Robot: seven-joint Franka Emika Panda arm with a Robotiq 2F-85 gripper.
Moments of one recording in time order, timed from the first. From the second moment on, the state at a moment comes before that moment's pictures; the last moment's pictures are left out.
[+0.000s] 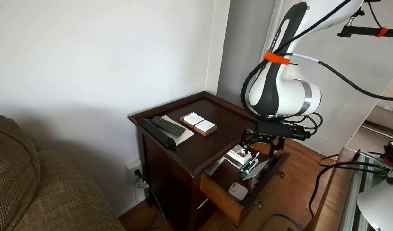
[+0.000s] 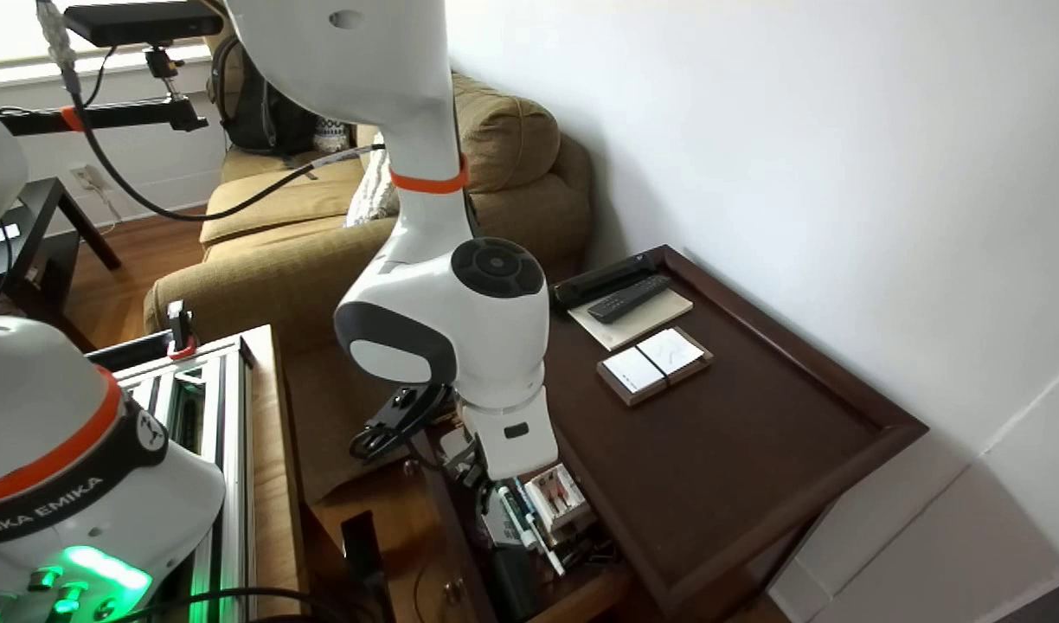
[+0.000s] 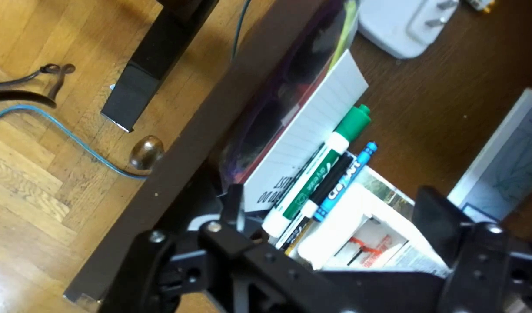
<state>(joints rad) -0.29 0.54 0.16 -2.68 0.48 3.15 0.24</state>
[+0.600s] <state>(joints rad) -0.05 0.46 0.02 -2.75 0.24 3.15 0.14</state>
